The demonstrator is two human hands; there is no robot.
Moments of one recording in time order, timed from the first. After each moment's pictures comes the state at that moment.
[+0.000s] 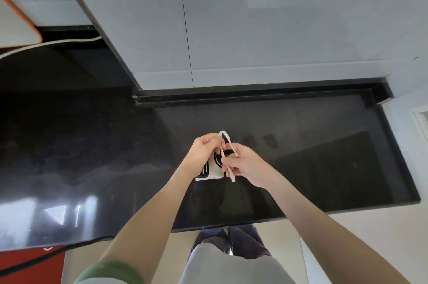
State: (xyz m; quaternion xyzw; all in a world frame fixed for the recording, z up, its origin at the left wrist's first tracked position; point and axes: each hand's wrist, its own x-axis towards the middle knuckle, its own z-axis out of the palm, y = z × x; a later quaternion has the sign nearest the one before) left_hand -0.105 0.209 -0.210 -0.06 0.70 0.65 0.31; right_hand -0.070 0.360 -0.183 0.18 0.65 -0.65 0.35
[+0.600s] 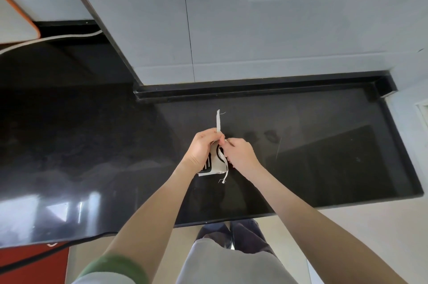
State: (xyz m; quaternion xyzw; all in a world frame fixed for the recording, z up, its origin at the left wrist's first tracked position) left_hand -0.106 0.207 -0.216 -0.09 0.58 0.75 0.30; right_hand -0.079 0.327 -0.195 0.20 0.83 -0.46 0.24
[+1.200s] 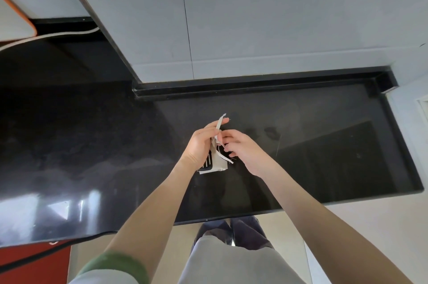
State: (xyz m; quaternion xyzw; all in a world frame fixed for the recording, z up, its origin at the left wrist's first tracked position) left_hand -0.108 0.206 -0.219 -0.08 0.56 0.76 0.32; right_hand -0.080 0.343 -0.181 0.19 0.69 -0.63 0.29
